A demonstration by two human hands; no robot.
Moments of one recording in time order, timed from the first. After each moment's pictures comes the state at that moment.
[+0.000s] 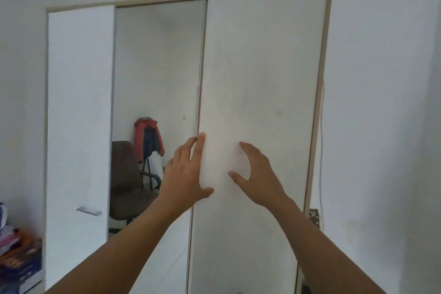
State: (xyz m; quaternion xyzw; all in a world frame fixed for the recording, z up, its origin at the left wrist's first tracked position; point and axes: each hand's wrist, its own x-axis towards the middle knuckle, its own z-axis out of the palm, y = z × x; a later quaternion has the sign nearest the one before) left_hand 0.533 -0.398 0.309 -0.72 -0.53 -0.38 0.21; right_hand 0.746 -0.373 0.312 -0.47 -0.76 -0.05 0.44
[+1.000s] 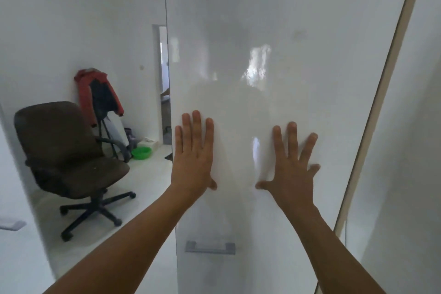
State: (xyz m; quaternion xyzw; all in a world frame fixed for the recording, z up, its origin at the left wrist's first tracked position) left_hand 0.554 -0.106 0.211 -0.78 -0.52 -0.25 0.25; right_hand 0.762 -0.179 0.203 -0.75 -0.58 -0.18 0.25
